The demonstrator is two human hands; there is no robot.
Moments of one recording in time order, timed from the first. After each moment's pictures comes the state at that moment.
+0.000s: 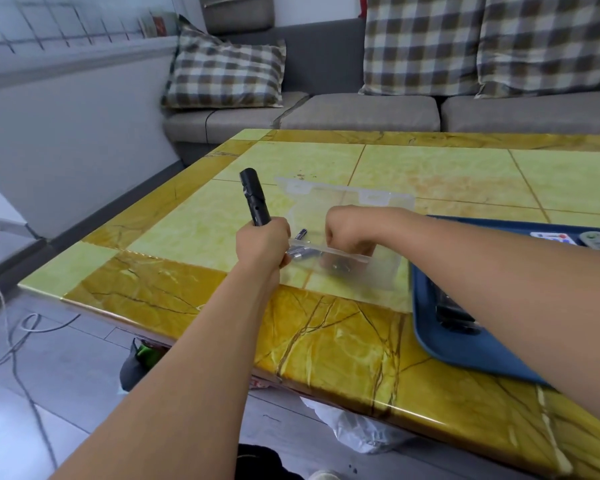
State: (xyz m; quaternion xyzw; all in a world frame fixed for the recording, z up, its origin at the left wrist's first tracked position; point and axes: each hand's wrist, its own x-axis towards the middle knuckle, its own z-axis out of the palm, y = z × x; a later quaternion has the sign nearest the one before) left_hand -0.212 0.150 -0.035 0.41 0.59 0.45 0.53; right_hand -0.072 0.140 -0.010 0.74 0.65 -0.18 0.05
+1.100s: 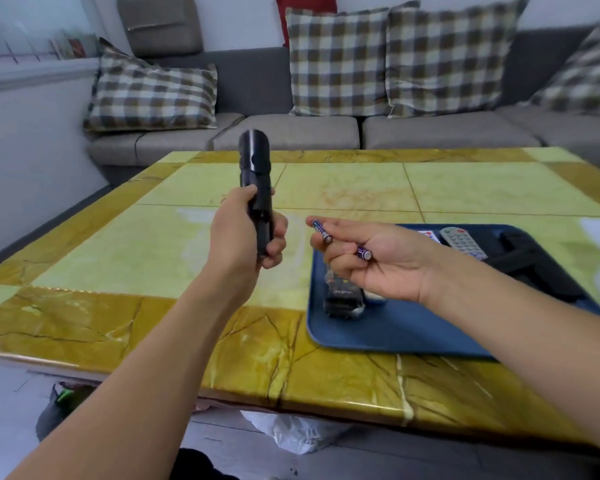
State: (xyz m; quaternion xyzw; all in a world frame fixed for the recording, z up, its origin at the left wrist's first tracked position) left_hand -0.148 0.045 0.032 0.50 0.32 0.44 0.67; right_hand 0.006 -0.032 0.018 0.35 0.22 -0.70 -0.58
